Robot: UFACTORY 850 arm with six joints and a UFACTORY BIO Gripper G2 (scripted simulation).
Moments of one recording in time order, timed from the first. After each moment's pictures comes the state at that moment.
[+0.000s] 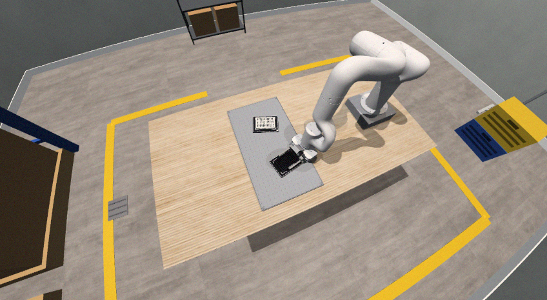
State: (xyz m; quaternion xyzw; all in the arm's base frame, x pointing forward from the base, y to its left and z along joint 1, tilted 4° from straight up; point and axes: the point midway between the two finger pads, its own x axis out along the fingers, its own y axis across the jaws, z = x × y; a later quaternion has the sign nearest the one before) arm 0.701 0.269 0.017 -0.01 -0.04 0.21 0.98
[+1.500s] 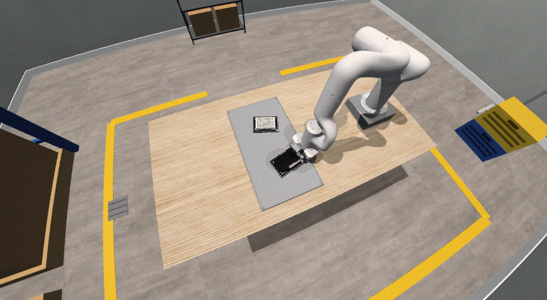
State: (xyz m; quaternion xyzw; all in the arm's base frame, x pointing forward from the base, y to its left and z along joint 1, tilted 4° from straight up) arm 0.700 0.269 0.035 -0.01 -0.04 0.21 0.98
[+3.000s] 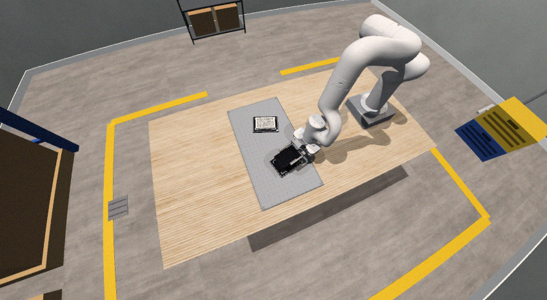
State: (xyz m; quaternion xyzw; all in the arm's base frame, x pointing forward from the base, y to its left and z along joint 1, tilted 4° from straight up) arm 0.696 0.270 0.087 -0.01 -0.04 0.21 0.98
